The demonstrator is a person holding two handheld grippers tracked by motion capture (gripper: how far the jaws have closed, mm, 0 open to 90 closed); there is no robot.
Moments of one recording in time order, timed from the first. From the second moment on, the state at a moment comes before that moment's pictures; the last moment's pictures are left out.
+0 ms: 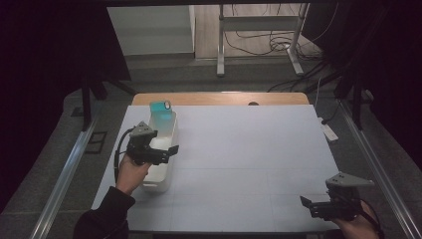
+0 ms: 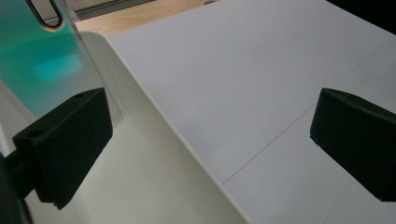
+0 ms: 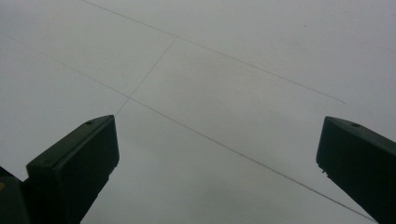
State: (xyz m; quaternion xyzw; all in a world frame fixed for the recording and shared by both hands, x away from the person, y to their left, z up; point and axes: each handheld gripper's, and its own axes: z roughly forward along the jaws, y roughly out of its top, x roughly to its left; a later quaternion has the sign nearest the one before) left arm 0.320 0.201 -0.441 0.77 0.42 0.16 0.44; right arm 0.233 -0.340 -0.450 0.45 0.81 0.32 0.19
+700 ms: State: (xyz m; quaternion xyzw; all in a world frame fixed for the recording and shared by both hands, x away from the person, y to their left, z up) left arm 0.291 0.200 -0.438 0.77 0.42 0.16 0.45; right arm 0.233 -0.340 -0.450 0.45 0.81 0.32 0.19
